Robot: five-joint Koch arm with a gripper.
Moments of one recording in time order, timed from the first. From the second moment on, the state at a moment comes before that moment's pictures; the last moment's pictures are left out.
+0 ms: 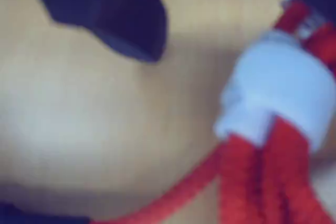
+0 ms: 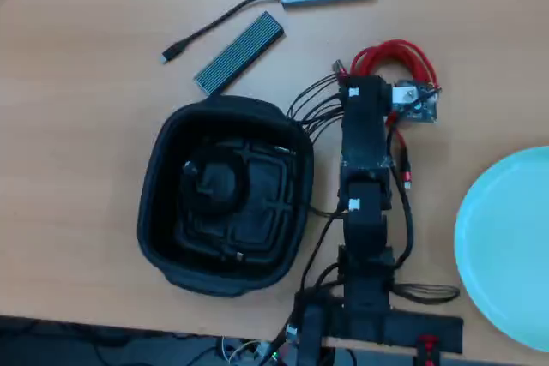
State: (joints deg) arm 86.3 71.1 91.1 70.1 14.4
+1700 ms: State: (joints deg) arm 102.8 99.8 93.3 84.5 7.3
